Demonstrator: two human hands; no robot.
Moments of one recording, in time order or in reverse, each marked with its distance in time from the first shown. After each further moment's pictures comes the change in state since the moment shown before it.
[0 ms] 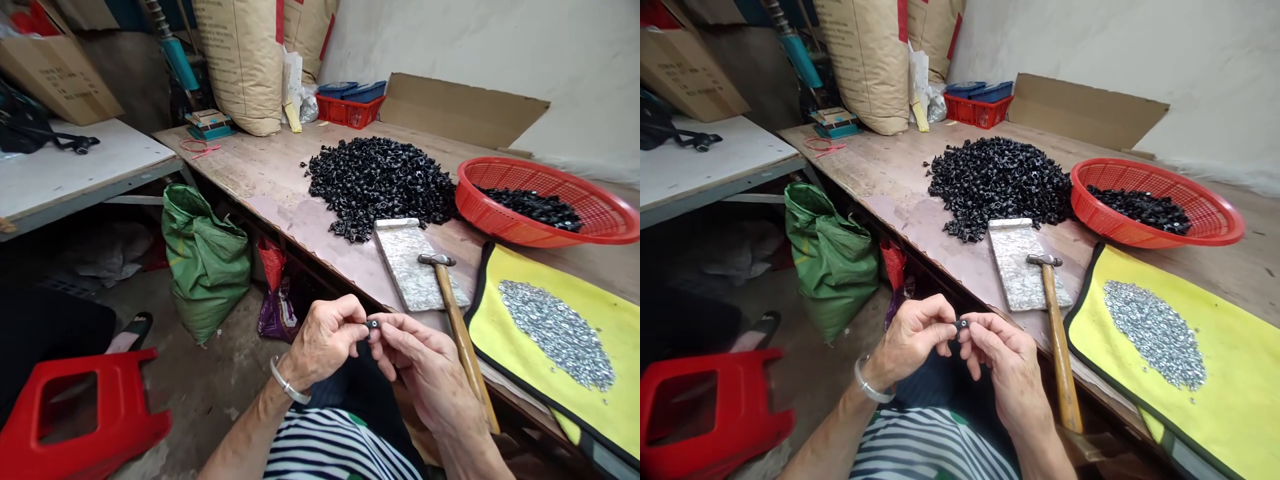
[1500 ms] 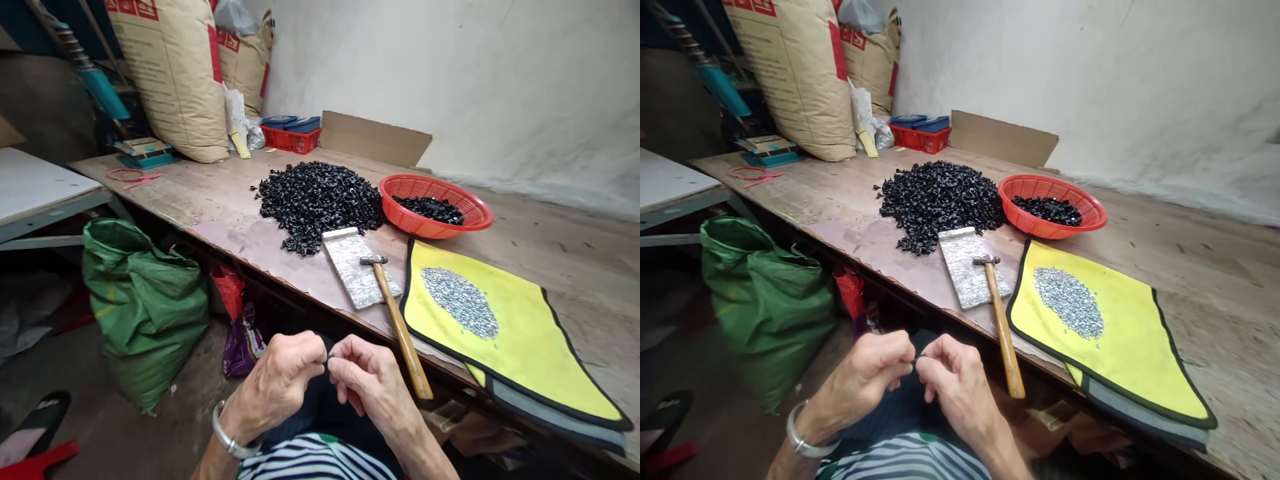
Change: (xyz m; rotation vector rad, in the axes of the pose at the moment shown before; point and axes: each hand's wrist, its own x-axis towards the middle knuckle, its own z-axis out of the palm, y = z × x) left_hand -0.012 0.005 -0.004 0.438 -0.246 0.281; right_hand -0.020 0.007 -0.007 -0.361 -0.015 -0.057
